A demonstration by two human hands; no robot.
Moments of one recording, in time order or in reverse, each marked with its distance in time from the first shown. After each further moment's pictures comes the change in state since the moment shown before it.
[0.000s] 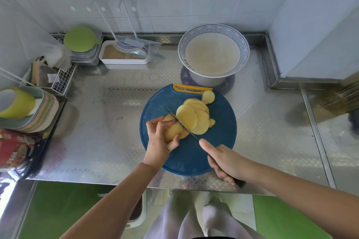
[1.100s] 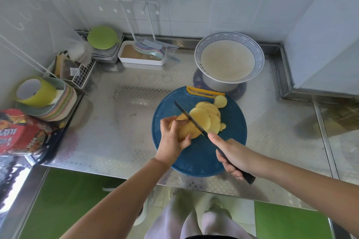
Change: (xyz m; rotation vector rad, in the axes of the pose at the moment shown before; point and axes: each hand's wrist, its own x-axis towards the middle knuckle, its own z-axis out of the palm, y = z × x) left_hand 0.000 0.003 0.001 0.045 -0.032 -0.008; right_hand -0.002 -0.027 -0.007 -0.030 0.019 0.030
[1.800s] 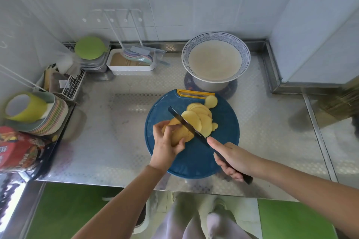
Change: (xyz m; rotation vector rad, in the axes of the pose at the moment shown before) left_hand -0.002 0.004 0.001 0.028 0.013 0.048; right_hand -0.003 0.026 -0.009 0.066 -0.036 -0.080
